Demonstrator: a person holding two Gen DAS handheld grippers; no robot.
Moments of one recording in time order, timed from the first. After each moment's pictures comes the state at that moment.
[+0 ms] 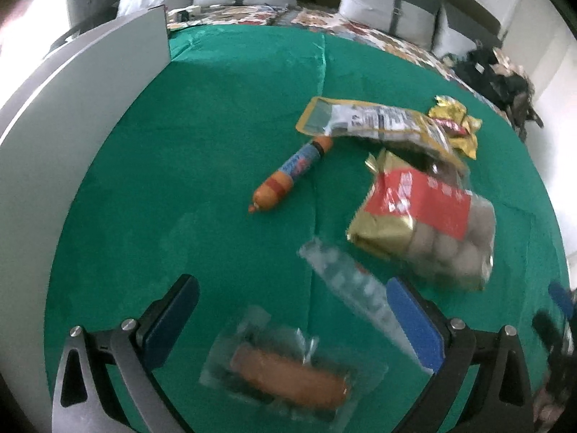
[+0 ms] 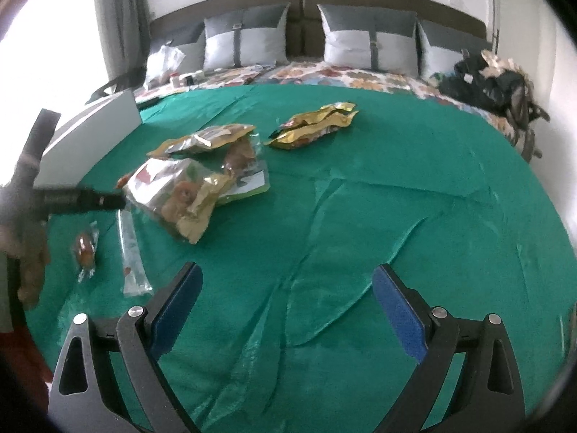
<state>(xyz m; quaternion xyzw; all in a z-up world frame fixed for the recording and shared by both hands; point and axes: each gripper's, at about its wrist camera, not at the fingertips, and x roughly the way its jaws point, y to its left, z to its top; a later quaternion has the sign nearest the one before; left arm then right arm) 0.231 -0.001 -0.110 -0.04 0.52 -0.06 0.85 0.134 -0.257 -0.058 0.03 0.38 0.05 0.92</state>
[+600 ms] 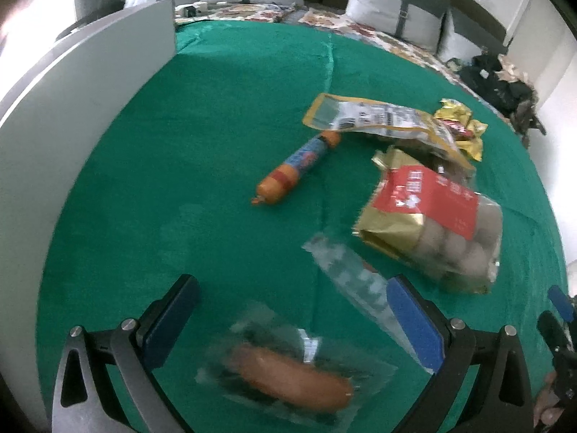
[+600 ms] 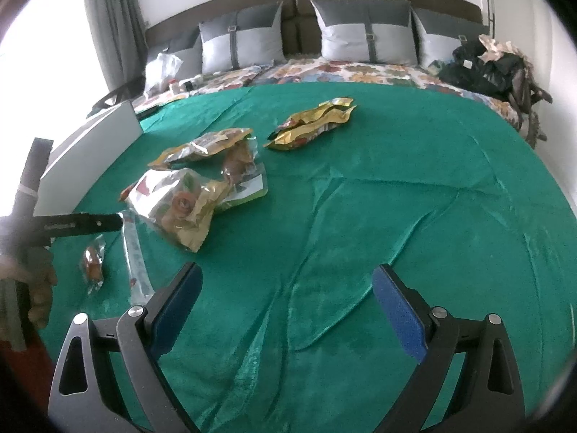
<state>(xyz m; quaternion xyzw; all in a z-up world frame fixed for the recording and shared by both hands) 0.232 0.001 -0.118 -0.07 0.52 -0.05 0.85 0.136 -0.265 -0.057 0.05 0.38 0.06 0.92</state>
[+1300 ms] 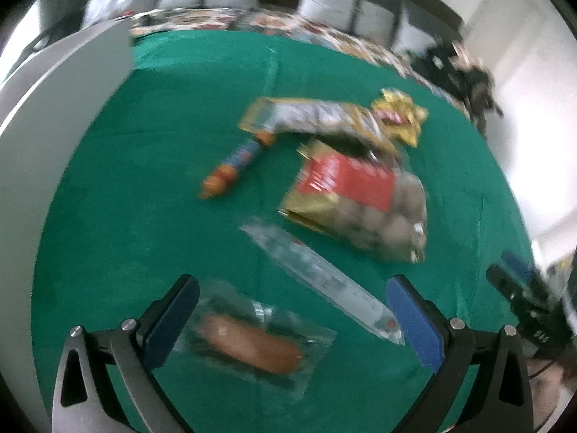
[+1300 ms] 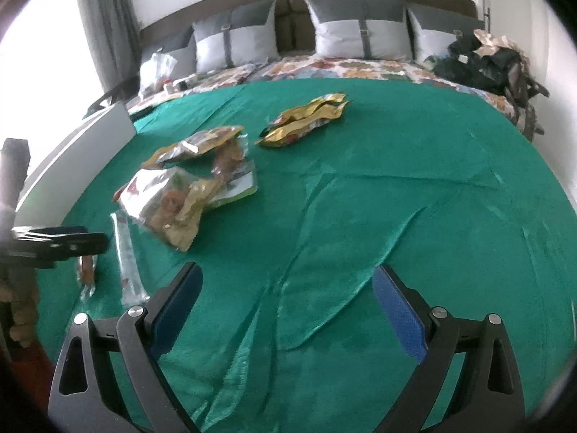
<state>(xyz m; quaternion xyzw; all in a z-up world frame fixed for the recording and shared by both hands) 0.209 0.000 -0.084 -0.09 0.51 -0.14 0.85 0.139 -0.276 -0.060 0.07 0.38 0.05 0.92</state>
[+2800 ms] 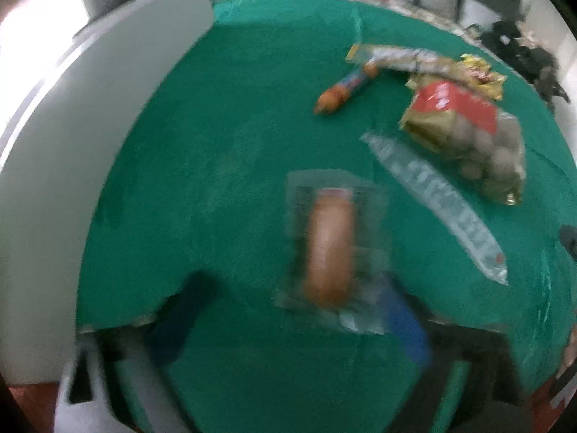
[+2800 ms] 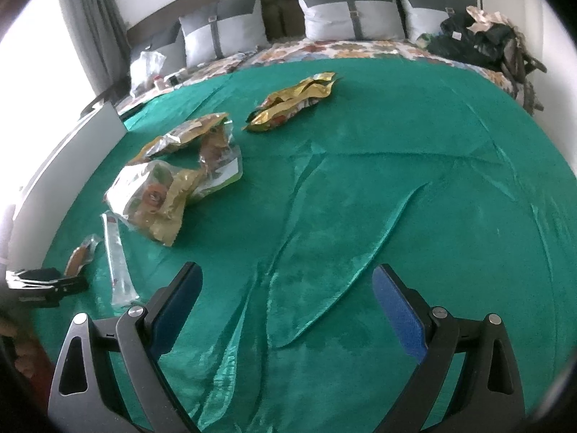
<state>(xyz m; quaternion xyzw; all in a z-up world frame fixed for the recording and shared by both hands) 0.172 0.018 -0.115 0.00 0.55 -0.01 0.83 0.146 -0.281 -0.074 0.09 0.41 0.05 0.91</state>
